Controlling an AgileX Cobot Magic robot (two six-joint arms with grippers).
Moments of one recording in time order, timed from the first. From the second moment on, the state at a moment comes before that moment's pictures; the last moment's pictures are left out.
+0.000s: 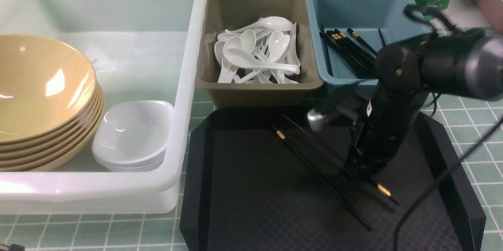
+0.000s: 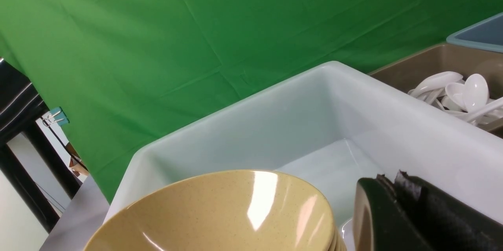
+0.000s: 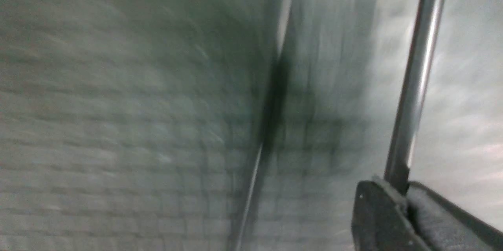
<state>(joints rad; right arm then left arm) 0.44 1.80 -1.25 0.05 0.92 -0.35 -0.29 0.09 -0.21 0.83 0.20 -0.39</state>
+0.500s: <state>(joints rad) 0.27 1.72 -1.25 0.05 0.20 -0.24 -0.29 0.09 -0.21 0.83 0.21 -0.39</state>
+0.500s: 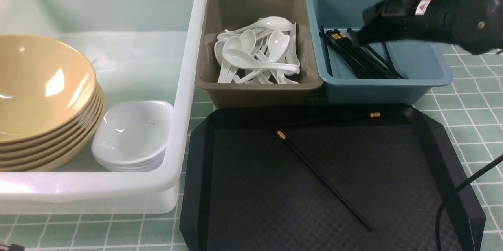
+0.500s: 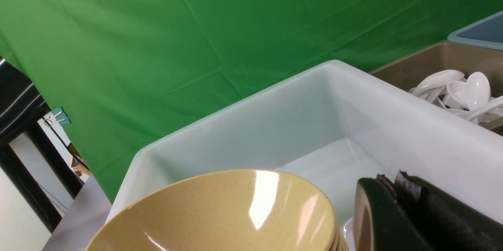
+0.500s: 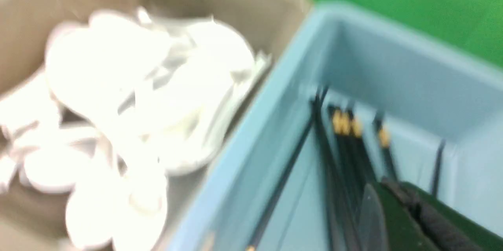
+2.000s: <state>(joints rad) 0.61 1.70 -1.25 0.16 0.85 -0.57 -0.29 0.09 -0.21 0.83 0.21 -0.39</state>
